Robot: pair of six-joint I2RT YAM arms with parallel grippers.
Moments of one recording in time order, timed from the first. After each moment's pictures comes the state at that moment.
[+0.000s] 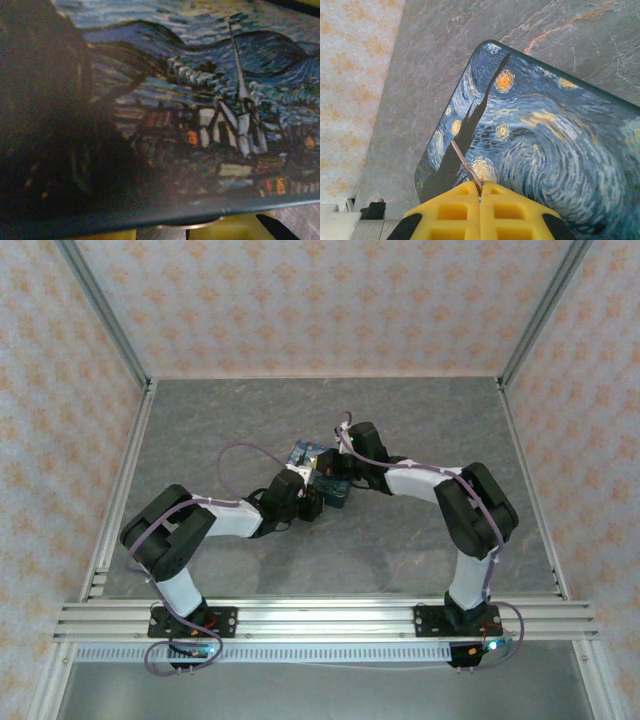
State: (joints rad) left arm -0.63 1.71 0.69 0.29 0.06 -0.50; right arm 0.56 1.84 1.06 0.16 -0.46 0.68
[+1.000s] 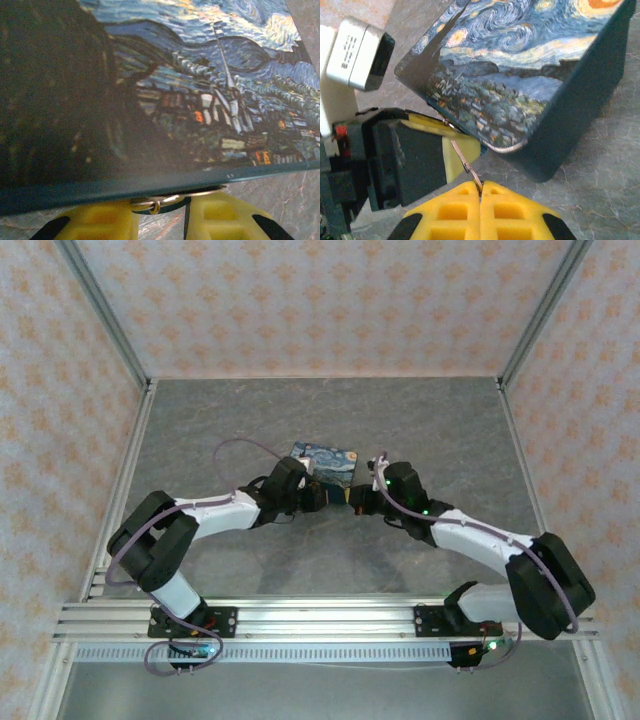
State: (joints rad) left arm -0.63 1.63 0.81 0.04 0.14 -0.71; right arm 0.59 1.26 0.56 0.12 -0.28 0.59
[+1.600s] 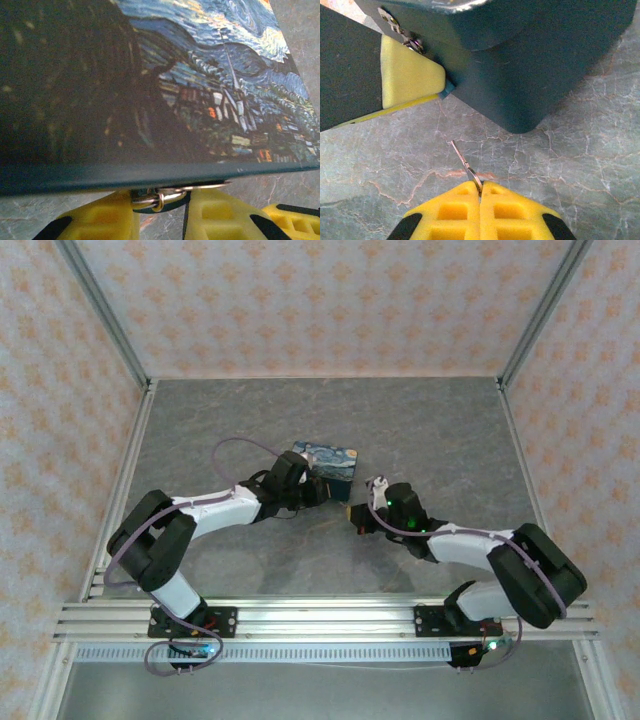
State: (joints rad) left arm -0.63 1.63 0.86 -0.02 0.17 -0.84; right arm 0.61 1.36 0.38 0.40 -0.30 0.50
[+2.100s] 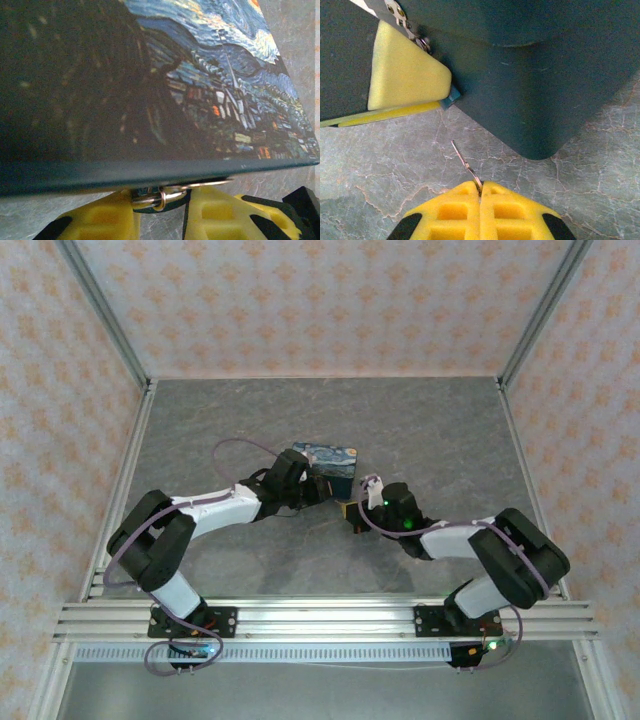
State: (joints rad) left arm -0.63 1.63 0.87 -0.02 0.19 -0.91; right arm 0.61 1.47 0.38 0.57 -0.32 0.43
